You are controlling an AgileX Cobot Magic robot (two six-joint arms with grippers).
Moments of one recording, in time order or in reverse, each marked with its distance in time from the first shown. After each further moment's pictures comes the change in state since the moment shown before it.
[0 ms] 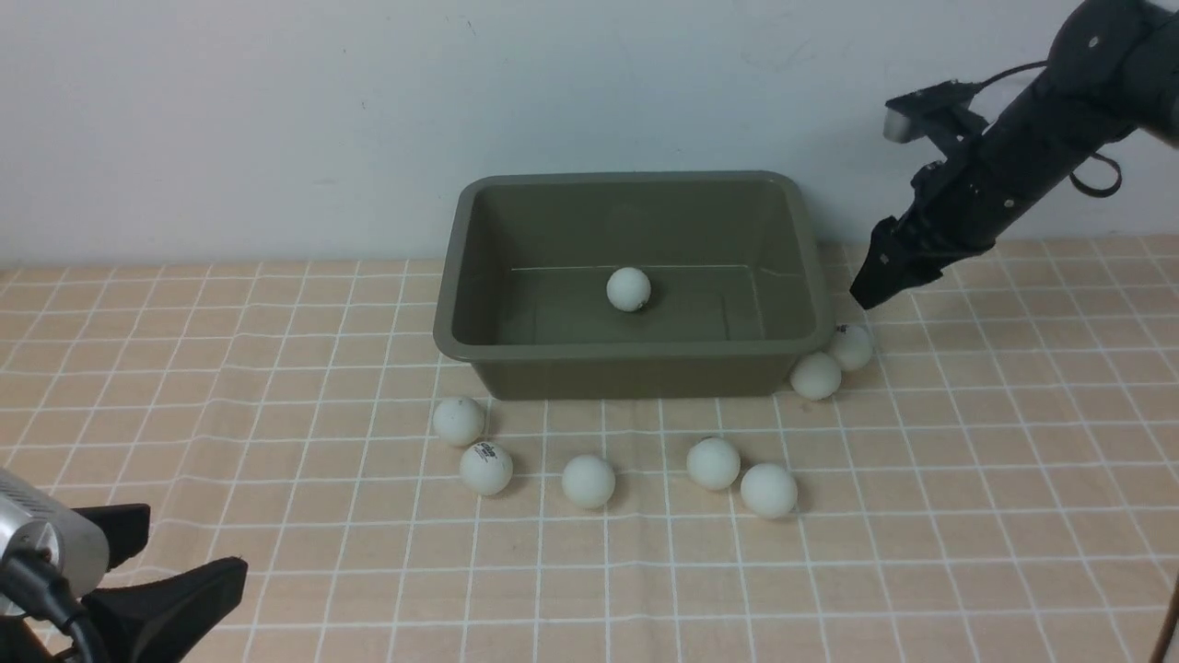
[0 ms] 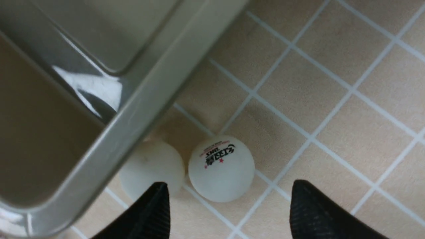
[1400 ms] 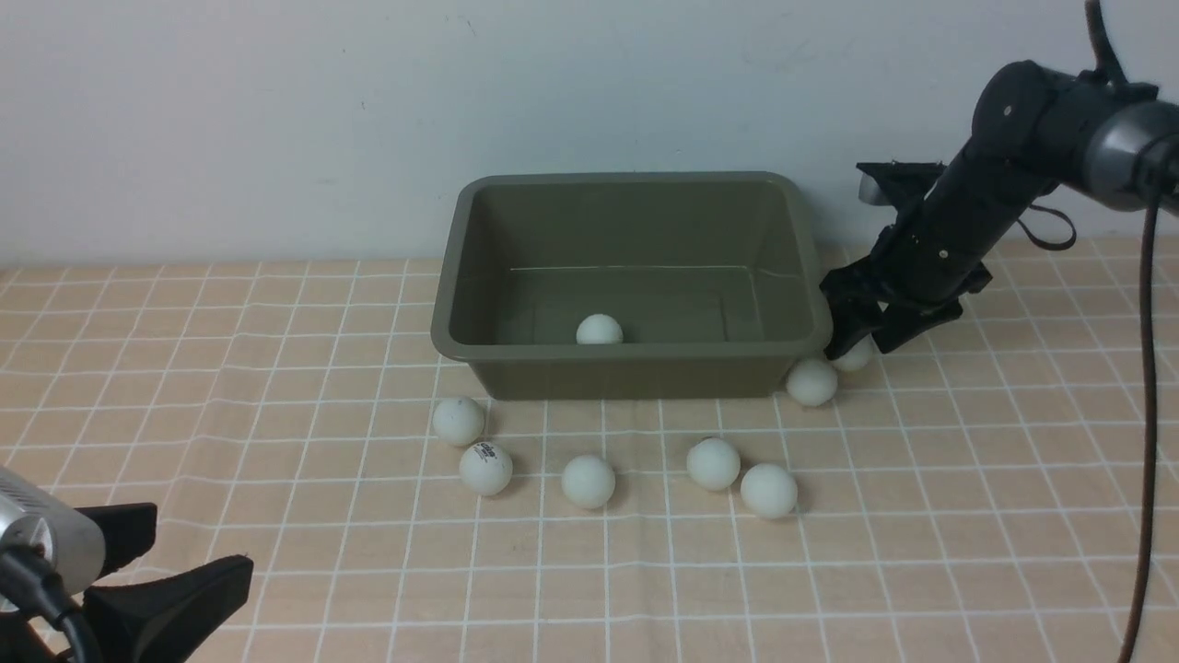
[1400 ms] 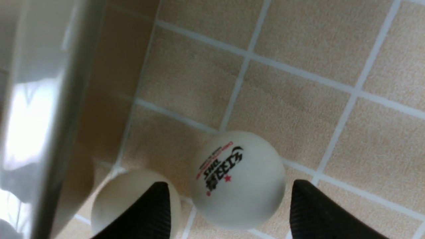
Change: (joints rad) right arm 0.057 0.096 0.000 -0.074 -0.013 0.359; left arm 0.000 0.000 0.000 -0.025 0.002 0.000
